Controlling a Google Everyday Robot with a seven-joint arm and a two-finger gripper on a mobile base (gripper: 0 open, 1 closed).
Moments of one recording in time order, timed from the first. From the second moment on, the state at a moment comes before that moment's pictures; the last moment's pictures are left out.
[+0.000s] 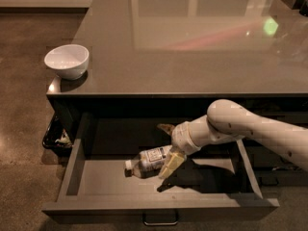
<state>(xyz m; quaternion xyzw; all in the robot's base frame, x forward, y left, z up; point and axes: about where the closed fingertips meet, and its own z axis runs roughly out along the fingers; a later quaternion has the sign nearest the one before) 0.515 -0.029 0.623 -0.66 0.63 0.25 0.32</state>
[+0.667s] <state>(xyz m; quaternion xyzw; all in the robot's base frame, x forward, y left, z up) 0.496 -0.036 0.602 -0.64 0.65 0.27 0.30</state>
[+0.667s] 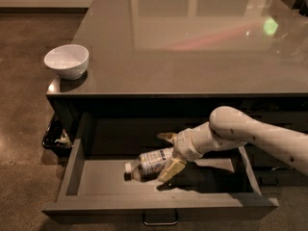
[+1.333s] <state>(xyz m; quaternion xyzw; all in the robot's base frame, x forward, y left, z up) 0.496 -0.036 0.608 -0.64 0.65 0.27 0.30</state>
